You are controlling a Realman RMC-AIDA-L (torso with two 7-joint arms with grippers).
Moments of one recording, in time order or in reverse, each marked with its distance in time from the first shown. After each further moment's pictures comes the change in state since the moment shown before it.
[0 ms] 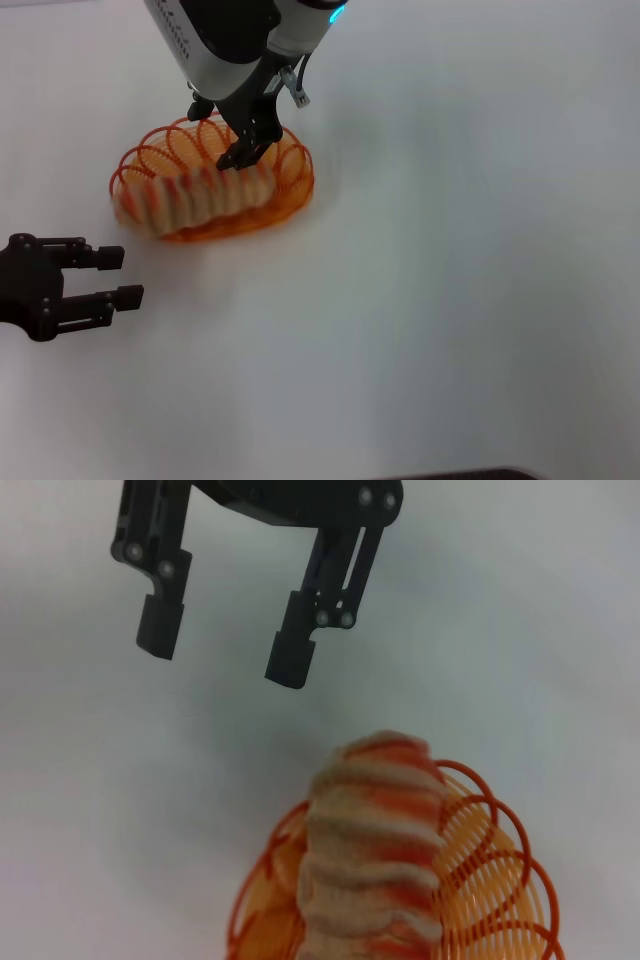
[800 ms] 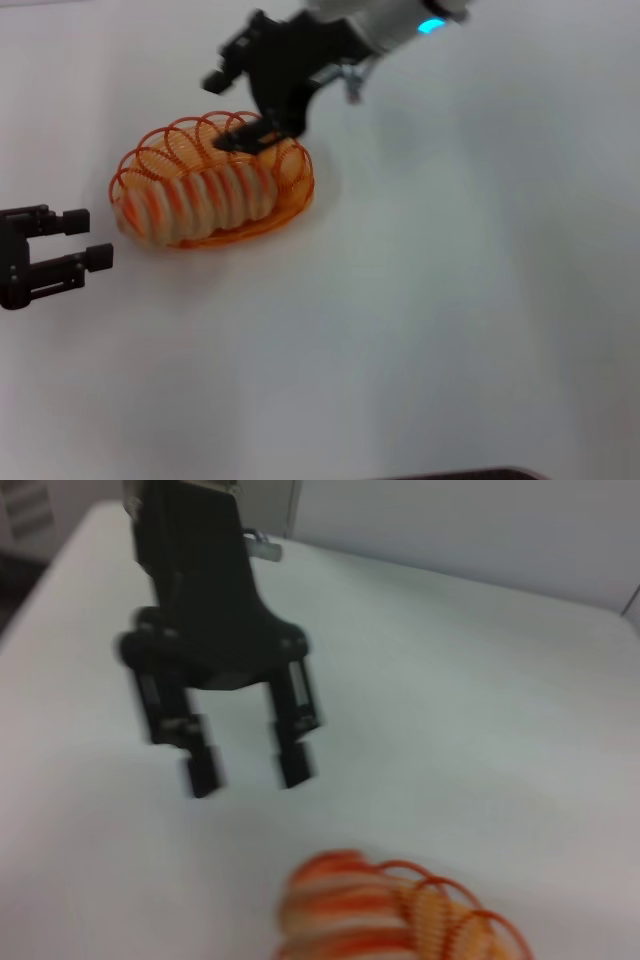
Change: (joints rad) left arm 0.003 0.009 -0.130 -0.013 -0.036 0.005 0.015; right arm -0.401 -0.029 0.141 -0.339 0.224 -0.101 0.050
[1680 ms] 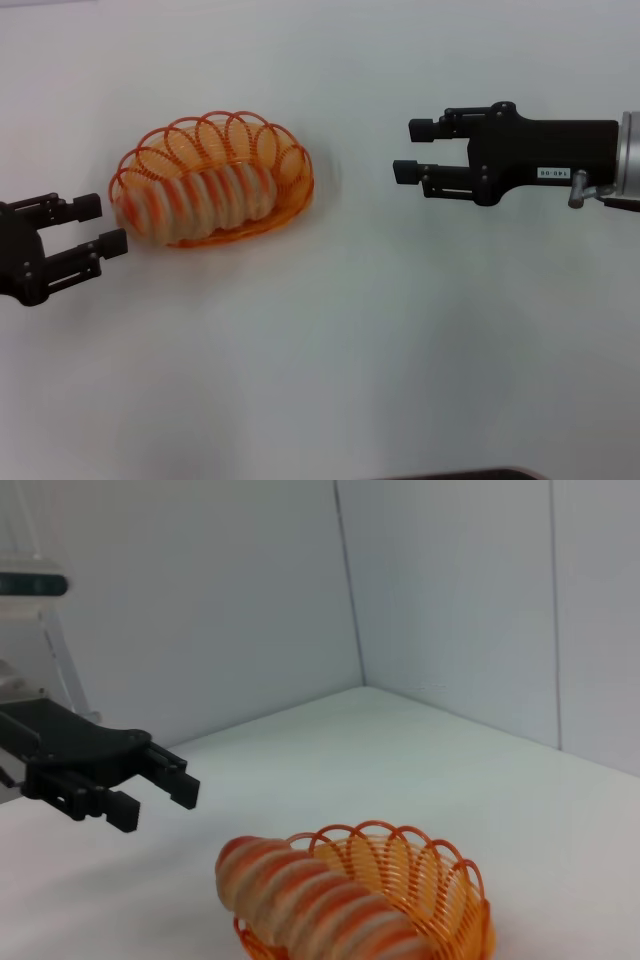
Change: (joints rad) left arm 0.037 -0.024 -0.021 -0.081 -0.101 -0.025 0.106; right arm -0.550 -0.001 0.396 0.063 0.275 -0.178 -0.193
